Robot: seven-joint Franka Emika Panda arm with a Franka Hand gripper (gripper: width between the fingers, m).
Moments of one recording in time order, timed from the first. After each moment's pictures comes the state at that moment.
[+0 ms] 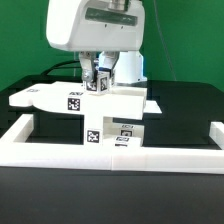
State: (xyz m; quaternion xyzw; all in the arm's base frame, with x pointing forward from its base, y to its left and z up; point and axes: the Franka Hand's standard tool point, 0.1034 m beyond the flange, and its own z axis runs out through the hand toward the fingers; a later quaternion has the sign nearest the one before) arm 0.612 -0.081 0.122 0.89 0.45 -0.01 0.05
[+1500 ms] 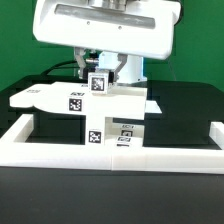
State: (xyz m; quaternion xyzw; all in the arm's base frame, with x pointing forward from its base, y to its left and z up) arm 0.612 -0.079 0.122 1.00 -0.06 0.01 0.05
